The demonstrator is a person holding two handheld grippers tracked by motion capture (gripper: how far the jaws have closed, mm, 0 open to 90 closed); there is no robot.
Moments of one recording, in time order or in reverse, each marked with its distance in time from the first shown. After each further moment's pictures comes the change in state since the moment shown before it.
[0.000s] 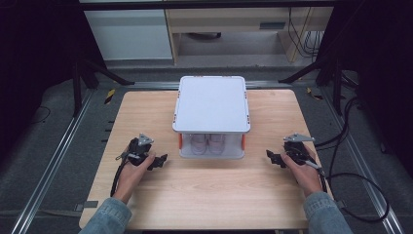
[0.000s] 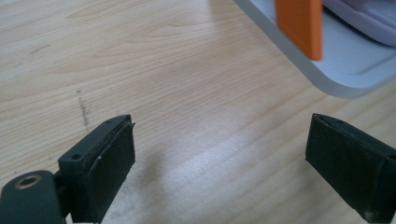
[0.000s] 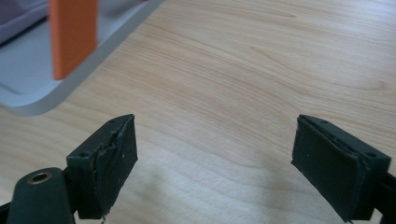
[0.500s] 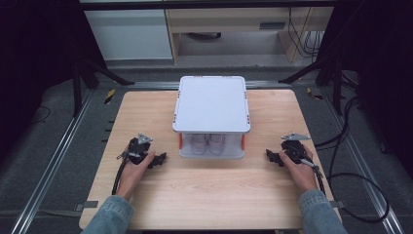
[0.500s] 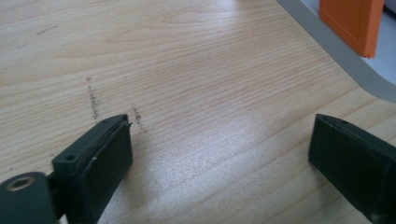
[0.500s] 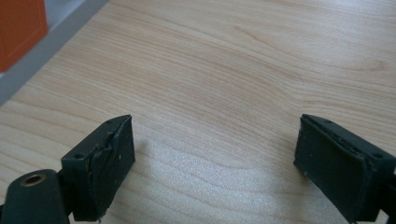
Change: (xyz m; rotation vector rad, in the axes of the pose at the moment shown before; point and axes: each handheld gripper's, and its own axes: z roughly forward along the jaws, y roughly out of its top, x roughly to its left) left arm 0.009 -0.007 0.015 0.000 0.025 -0.034; right arm -0.003 -0.003 0.018 0.050 -0.070 0.025
